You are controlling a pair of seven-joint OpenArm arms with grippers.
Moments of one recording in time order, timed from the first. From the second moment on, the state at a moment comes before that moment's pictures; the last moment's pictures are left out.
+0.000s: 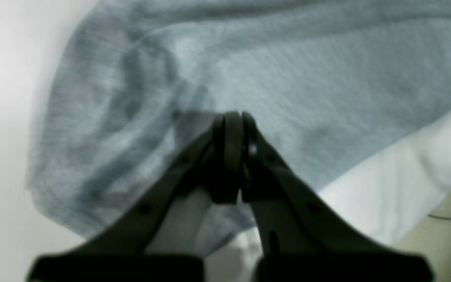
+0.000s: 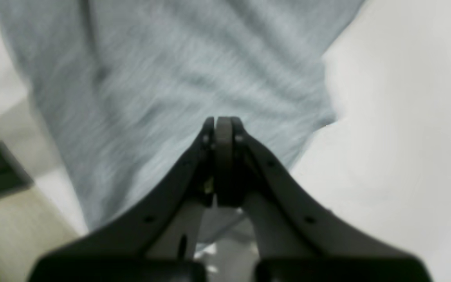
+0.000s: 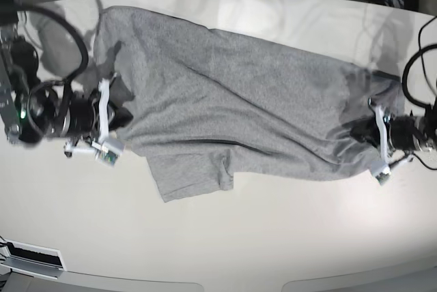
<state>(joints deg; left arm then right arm) -10.6 -48.3 18.5 80.6 -45.8 -44.0 50.6 3.0 33.4 -16.4 99.8 38.5 40.5 -61.7</state>
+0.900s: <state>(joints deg) 10.2 -56.1 18.5 89.3 -22.1 -43.9 36.9 -24.6 32.0 -16.3 110.7 11.3 36.3 -49.5</state>
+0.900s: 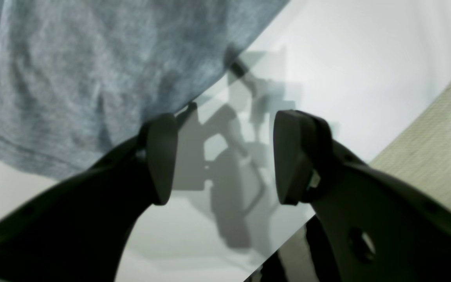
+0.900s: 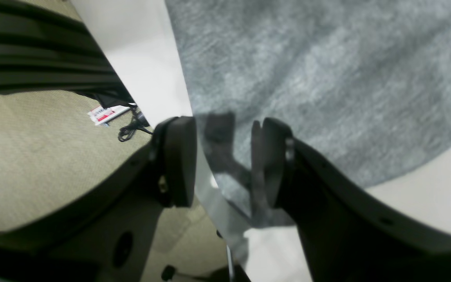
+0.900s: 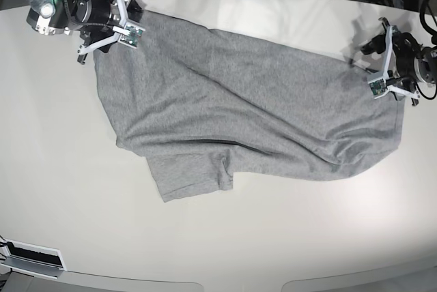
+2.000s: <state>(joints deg) 10.0 -56.7 18.5 88.9 -16.2 -43.9 30.3 -21.1 29.2 -16.3 108.6 5.8 37.8 -53.9</state>
